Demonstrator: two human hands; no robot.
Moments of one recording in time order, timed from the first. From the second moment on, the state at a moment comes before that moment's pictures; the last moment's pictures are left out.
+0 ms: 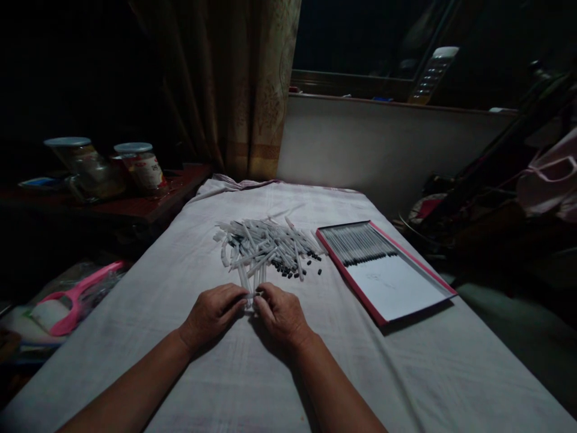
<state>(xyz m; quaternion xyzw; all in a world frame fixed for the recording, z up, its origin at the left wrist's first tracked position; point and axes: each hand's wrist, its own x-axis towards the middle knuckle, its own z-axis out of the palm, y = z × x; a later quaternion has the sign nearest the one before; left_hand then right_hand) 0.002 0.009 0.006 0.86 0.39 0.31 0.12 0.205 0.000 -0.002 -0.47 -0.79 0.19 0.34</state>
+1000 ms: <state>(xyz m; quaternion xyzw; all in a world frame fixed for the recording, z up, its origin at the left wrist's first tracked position) 0.004 0.013 0.012 0.84 0.42 0.29 0.15 0.219 0.001 0.002 -0.49 -0.70 0.32 0.41</state>
